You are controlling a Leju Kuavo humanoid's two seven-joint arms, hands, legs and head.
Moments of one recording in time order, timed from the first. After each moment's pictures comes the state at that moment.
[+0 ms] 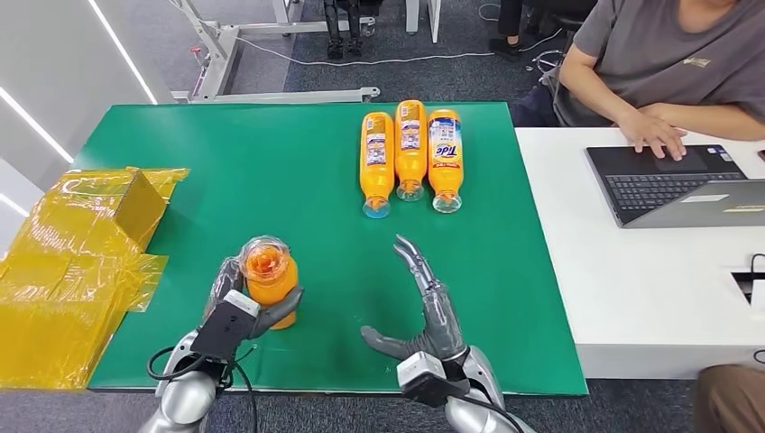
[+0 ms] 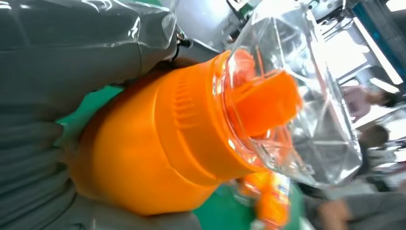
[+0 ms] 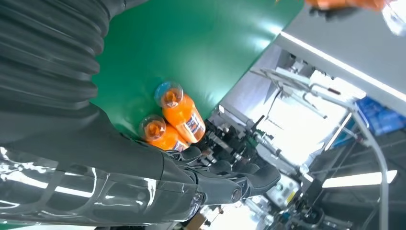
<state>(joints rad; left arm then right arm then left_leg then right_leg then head) -0.11 0.05 -0.37 -1.50 -0.47 0.24 -0.46 -0.24 -0.02 0.80 -1.26 0.20 -0.59 -0.66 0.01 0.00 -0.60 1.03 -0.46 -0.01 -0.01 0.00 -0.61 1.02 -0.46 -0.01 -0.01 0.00</state>
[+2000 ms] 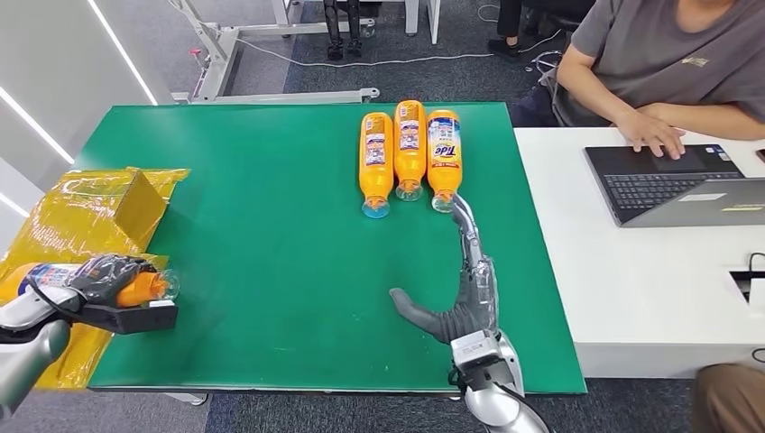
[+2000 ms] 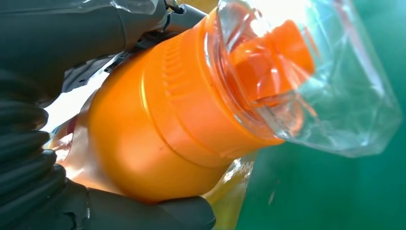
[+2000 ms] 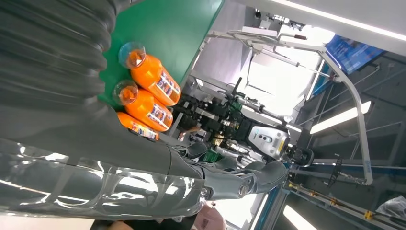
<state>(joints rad) -0.57 0.61 -0.57 -0.73 -1.06 0.12 -0.54 -0.21 -0.01 0.68 -1.49 0.11 -0.55 -0.66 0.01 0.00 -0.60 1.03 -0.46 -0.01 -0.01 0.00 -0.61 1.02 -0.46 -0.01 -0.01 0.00</state>
